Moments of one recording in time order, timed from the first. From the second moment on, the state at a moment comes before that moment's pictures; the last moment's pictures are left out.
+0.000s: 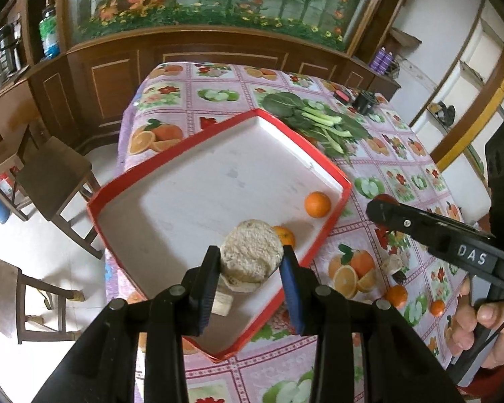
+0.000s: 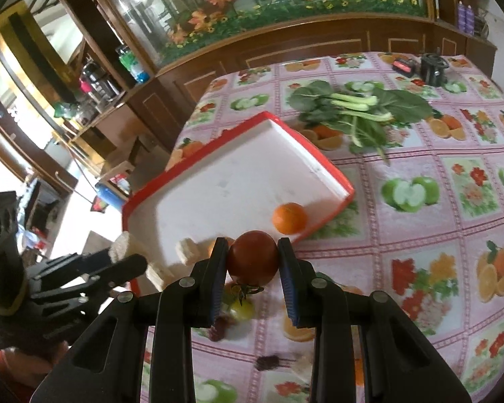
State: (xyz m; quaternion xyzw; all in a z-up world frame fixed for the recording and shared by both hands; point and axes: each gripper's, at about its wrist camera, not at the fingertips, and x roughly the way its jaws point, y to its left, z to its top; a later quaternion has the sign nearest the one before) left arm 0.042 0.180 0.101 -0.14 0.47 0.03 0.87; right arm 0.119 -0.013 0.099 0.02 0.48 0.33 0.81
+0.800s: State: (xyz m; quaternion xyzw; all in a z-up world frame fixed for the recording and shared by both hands) left arm 0.087 0.221 0.049 -0.15 0.50 0.05 0.85; right arm 0.156 0.030 0.038 0.05 0.56 0.29 0.77
